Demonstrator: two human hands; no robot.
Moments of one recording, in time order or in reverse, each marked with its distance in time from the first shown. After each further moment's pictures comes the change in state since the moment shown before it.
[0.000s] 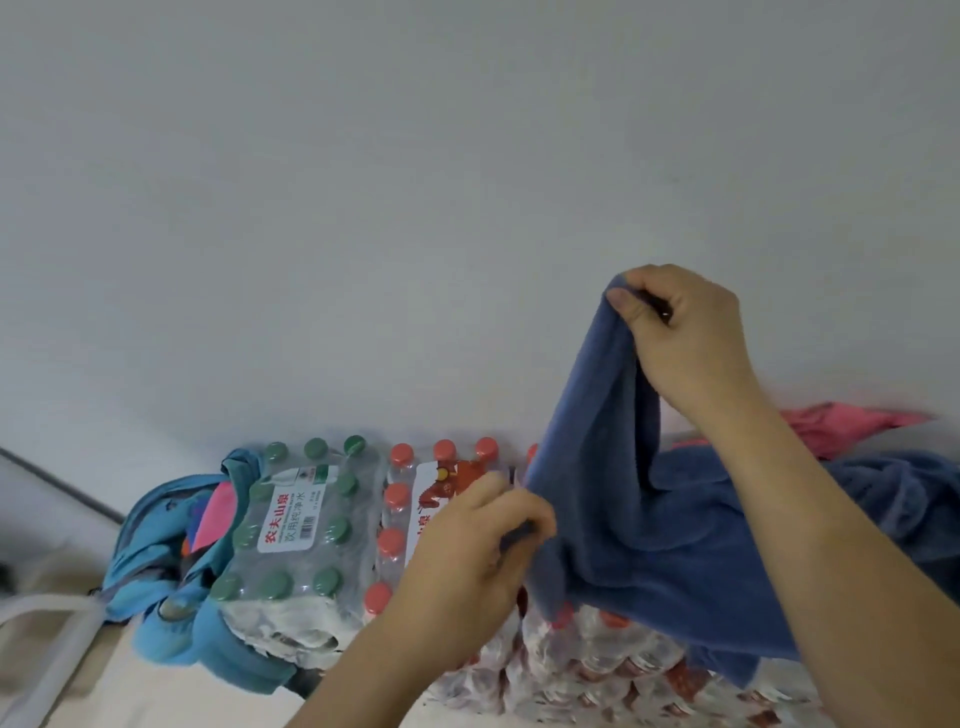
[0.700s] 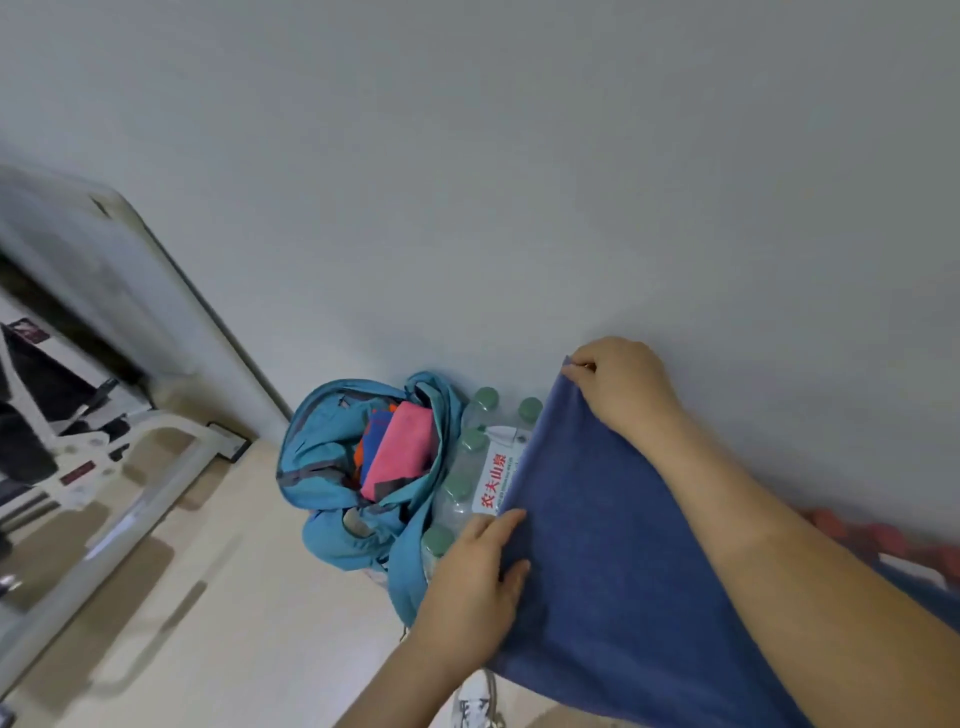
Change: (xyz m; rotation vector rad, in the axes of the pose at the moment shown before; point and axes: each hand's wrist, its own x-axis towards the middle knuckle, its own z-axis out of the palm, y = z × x) left_hand -0.122 -0.208 -0.088 0.013 0.007 -0.712; right_hand -0.006 -0.089 0.348 -0.439 -0.749 -0.066
